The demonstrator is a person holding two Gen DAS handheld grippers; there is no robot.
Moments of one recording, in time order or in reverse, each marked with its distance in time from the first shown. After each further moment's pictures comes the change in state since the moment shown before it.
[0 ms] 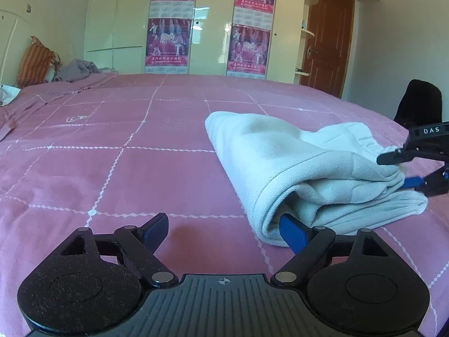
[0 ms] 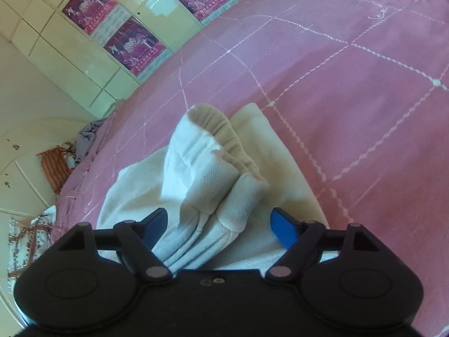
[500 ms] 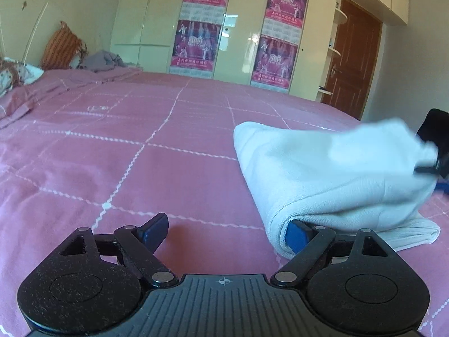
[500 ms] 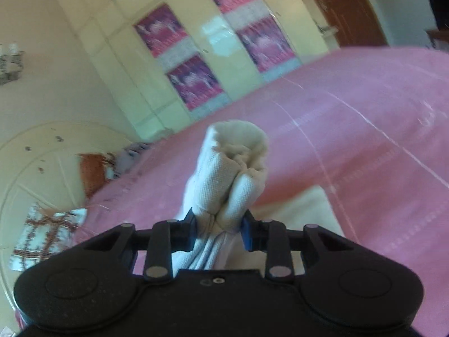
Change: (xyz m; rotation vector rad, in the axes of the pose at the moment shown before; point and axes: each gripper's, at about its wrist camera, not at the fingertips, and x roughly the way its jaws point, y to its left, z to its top) left arm 0.009 0.012 -0.006 -0.140 -0.033 0.031; right arm -0.053 0.046 0.004 -0.187 -0.168 0.086
